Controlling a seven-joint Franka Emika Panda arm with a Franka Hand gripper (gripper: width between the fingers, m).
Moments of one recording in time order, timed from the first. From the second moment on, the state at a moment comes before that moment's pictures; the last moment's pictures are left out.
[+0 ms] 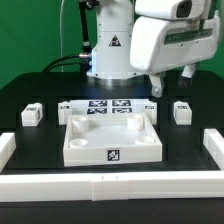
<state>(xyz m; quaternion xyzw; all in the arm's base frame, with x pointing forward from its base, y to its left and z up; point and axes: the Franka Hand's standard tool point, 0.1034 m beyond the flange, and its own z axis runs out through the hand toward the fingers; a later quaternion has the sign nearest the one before) 0.512 0.078 0.101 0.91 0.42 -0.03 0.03</state>
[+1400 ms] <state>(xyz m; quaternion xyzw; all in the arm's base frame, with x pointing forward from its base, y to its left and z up) 0.444 -0.025 0.043 0.65 0.76 0.00 0.01</state>
